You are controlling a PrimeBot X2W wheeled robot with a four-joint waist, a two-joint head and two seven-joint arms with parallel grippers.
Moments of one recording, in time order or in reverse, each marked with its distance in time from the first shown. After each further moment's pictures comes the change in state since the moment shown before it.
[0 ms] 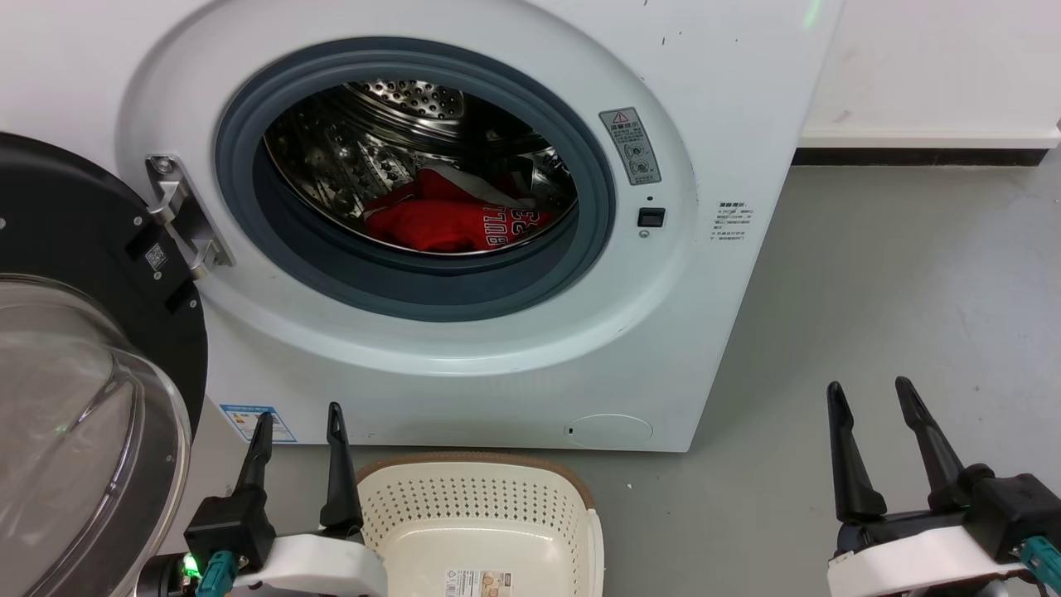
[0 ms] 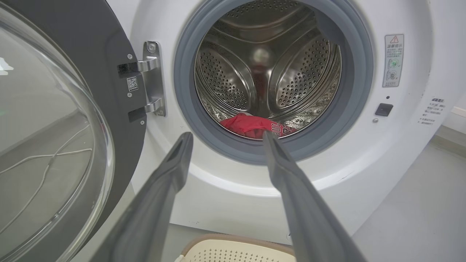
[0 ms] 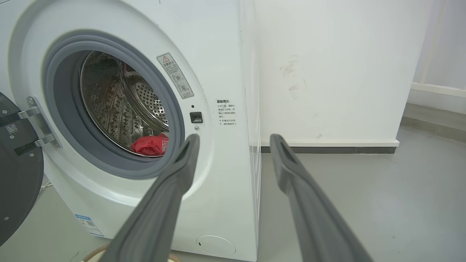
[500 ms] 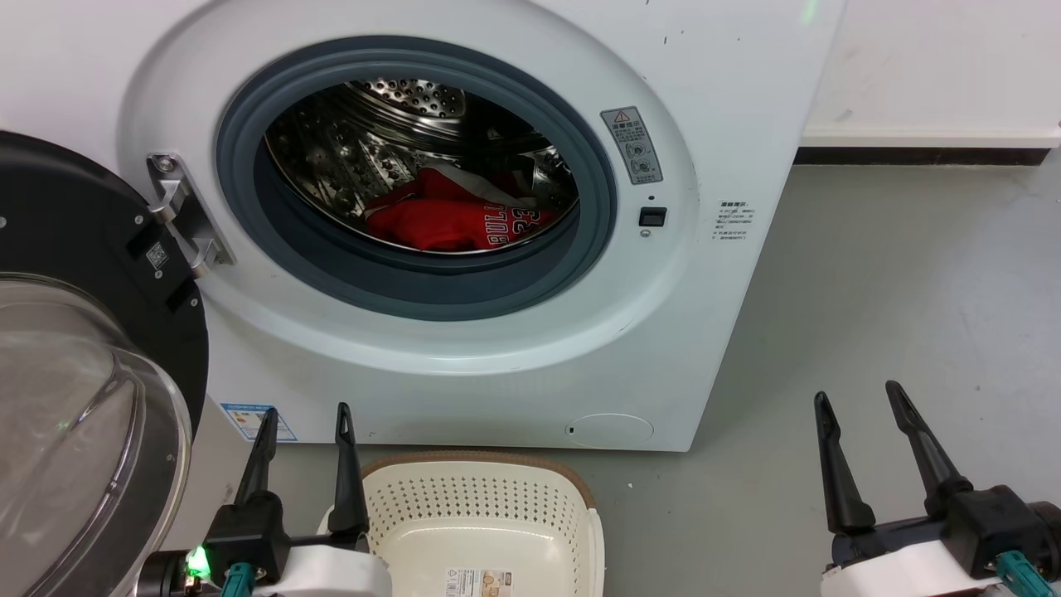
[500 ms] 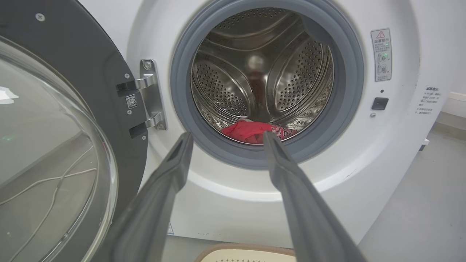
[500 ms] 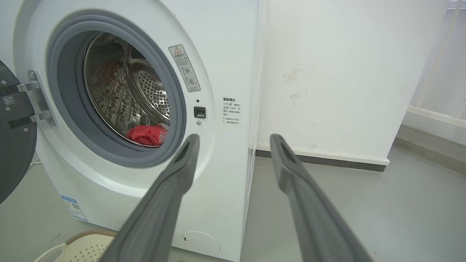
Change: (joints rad) left arm 0.012 -0.011 0.004 -0.011 0.109 -0.006 -0.030; right arm 0.019 0.000 0.009 -0.014 -0.127 0.000 -0.029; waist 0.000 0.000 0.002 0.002
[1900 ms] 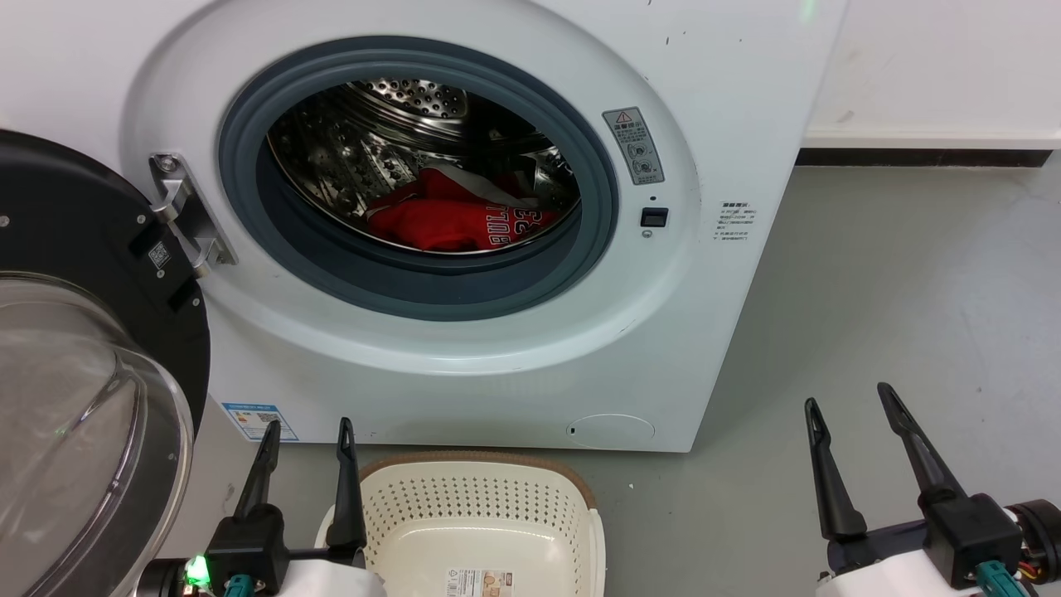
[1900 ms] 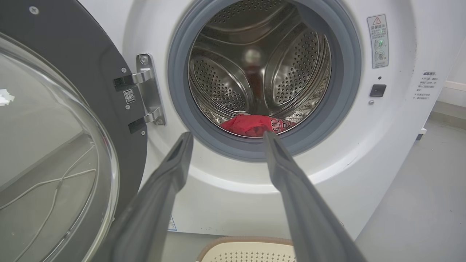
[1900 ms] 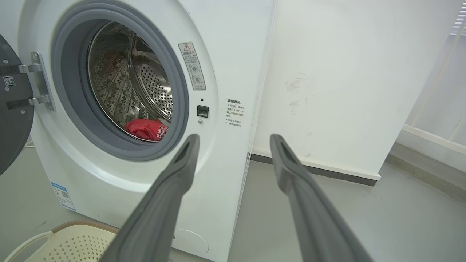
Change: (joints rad) left arm 0.019 -0.048 0.074 0.032 0.080 -0.102 -0.025; right arm 0.009 0.000 0.008 -0.008 -0.102 0.000 -0.025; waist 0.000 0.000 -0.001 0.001
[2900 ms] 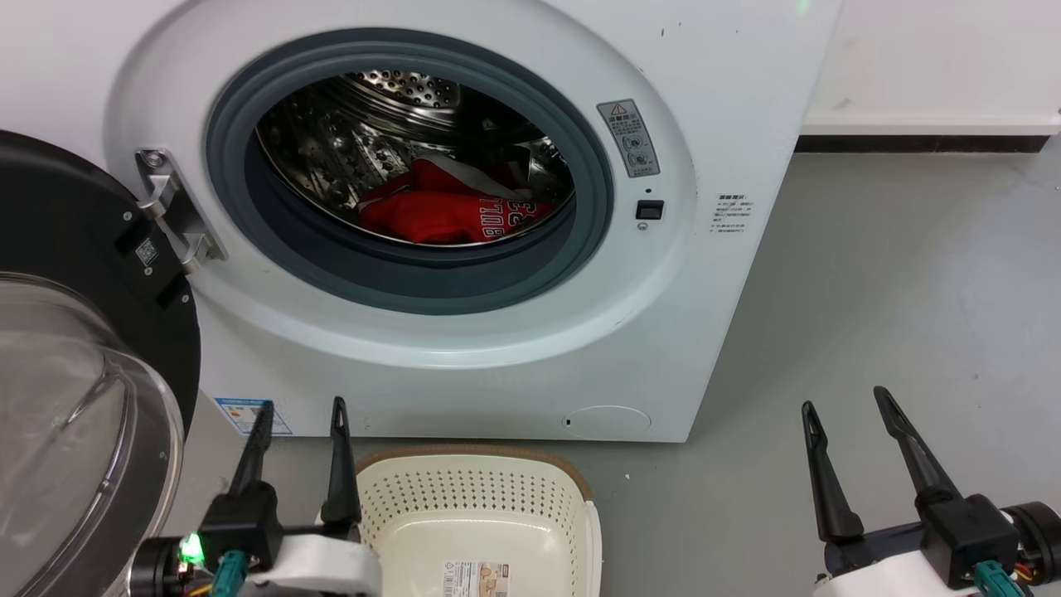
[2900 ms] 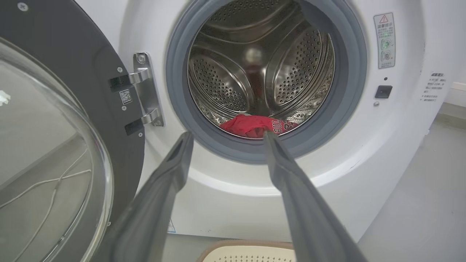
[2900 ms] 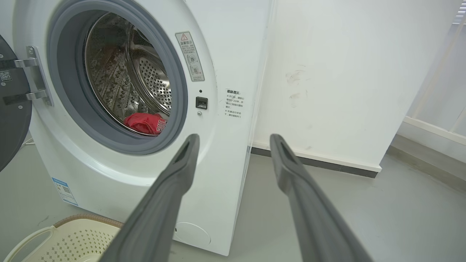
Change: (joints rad) left arm -0.026 -0.001 0.005 0.023 -0.004 0.007 0.000; right arm 0.003 0.000 0.003 0.011 0.010 0.000 0.000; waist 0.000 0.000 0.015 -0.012
